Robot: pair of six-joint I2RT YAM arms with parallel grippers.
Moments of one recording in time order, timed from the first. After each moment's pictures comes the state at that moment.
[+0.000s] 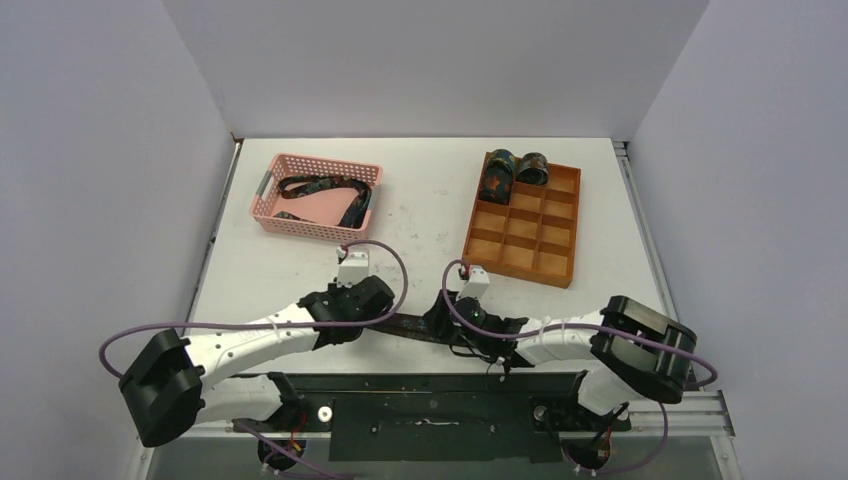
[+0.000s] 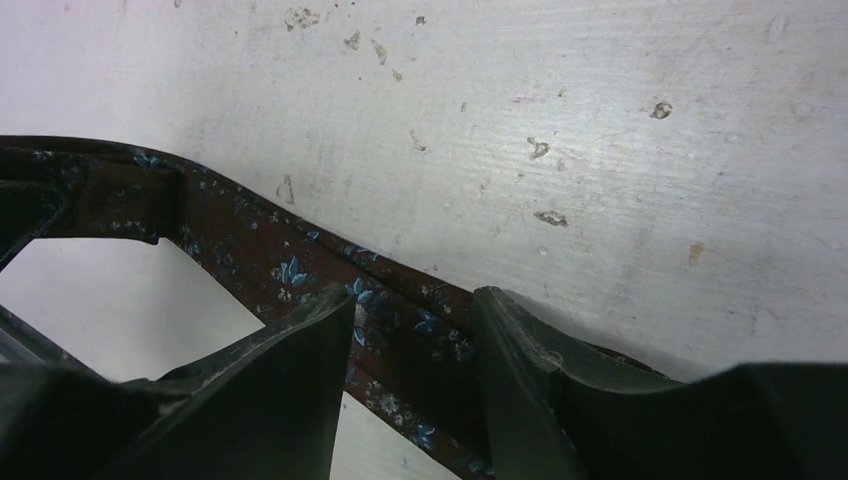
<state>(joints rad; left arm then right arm) -0.90 1.17 0.65 -0.59 -0.67 -0.78 1.05 1.50 0.45 0.41 0.36 0.91</state>
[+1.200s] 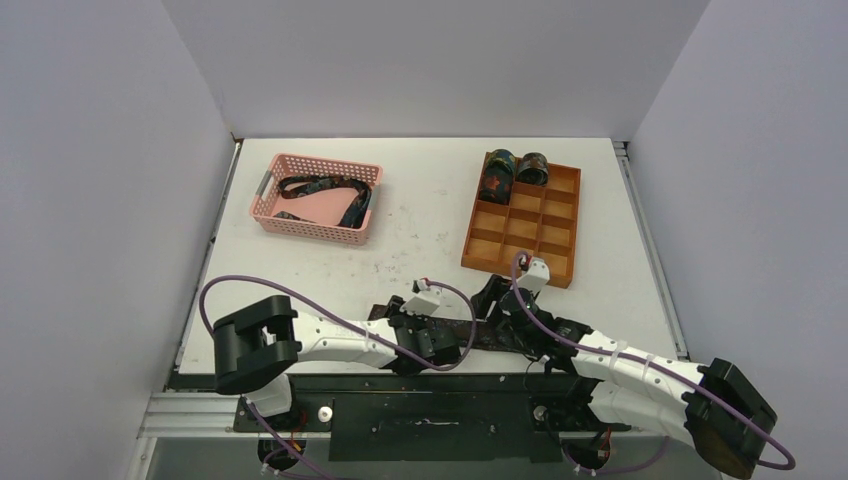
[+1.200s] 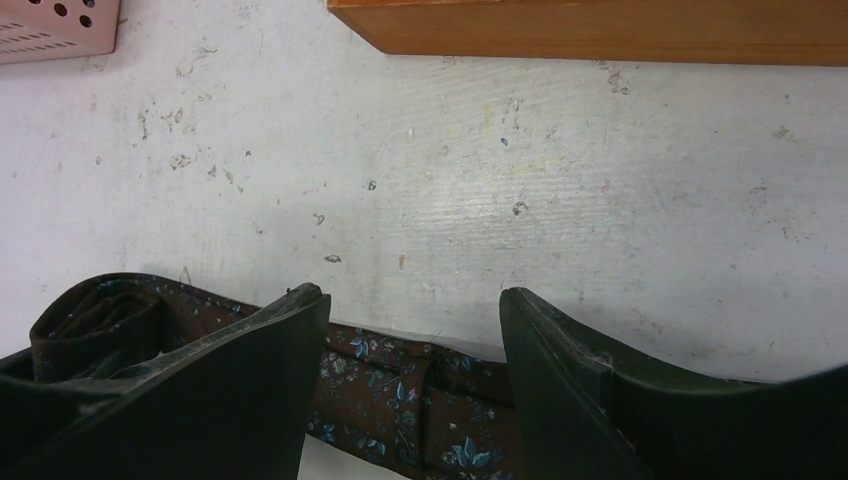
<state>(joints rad) -1.33 1.64 0.90 -0.71 -1.02 -0.85 0.84 0.97 0.33 -0.01 0.43 0.87</state>
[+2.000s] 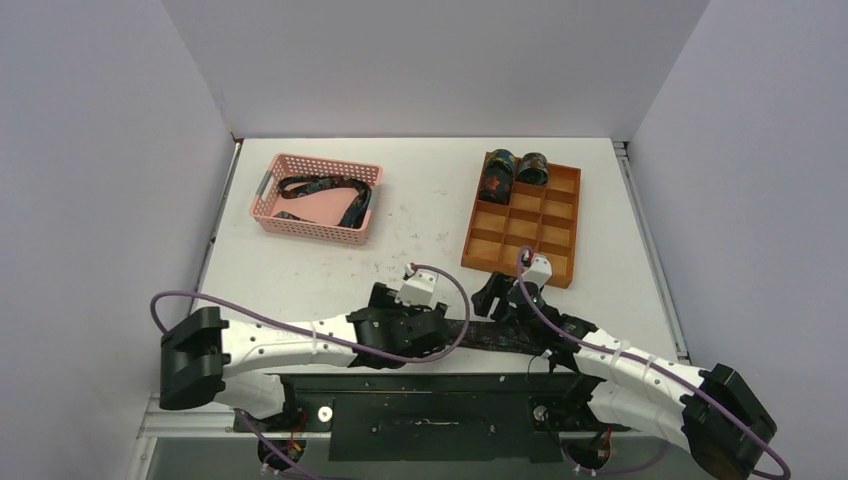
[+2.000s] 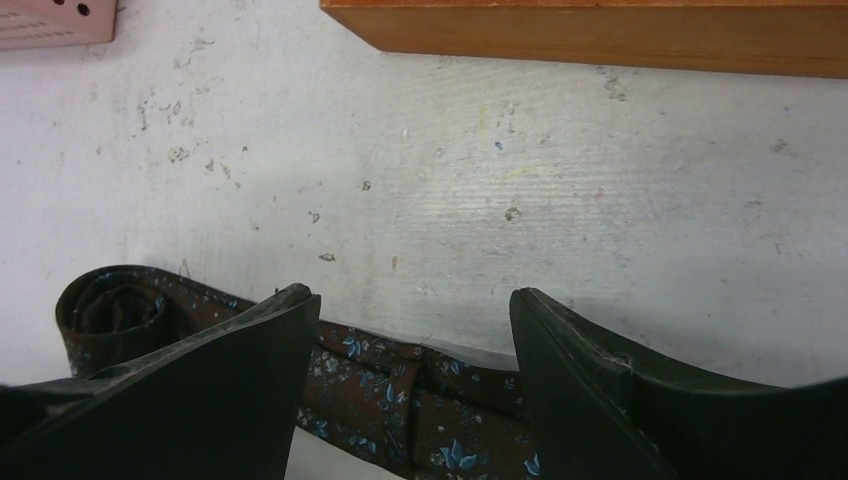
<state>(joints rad) -1.33 1.42 0.90 -0.62 -0.82 -0.78 0.77 0.96 0.33 -0.01 0.34 0.83</state>
